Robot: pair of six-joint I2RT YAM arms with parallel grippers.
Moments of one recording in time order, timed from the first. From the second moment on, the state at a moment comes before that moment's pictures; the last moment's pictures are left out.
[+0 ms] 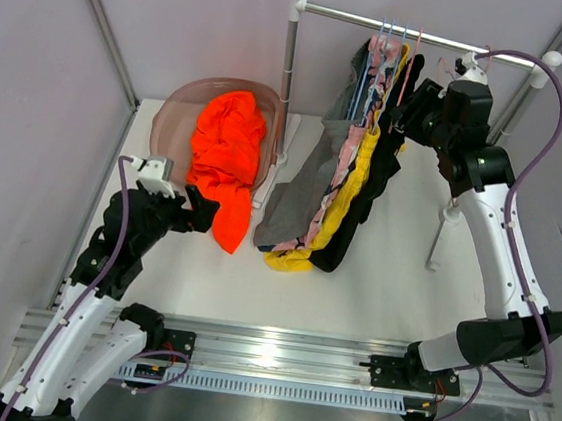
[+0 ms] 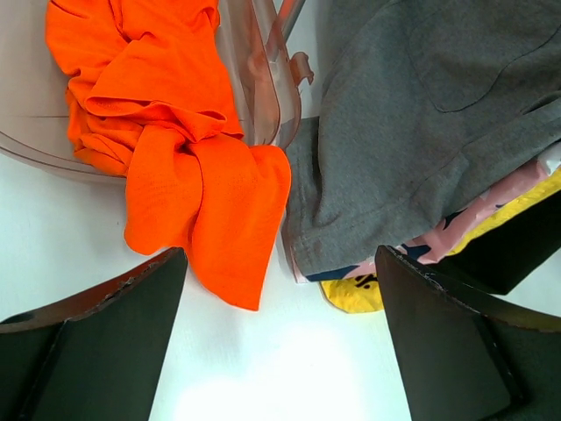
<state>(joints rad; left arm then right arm) -0.29 0.61 0.74 -0.41 0.06 -0.31 0.27 1.45 1.77 -0.62 0.07 0.51</state>
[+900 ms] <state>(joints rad) -0.39 0.63 0.74 -0.38 0.11 -0.28 0.29 1.61 1.95 -0.68 0.18 0.46</state>
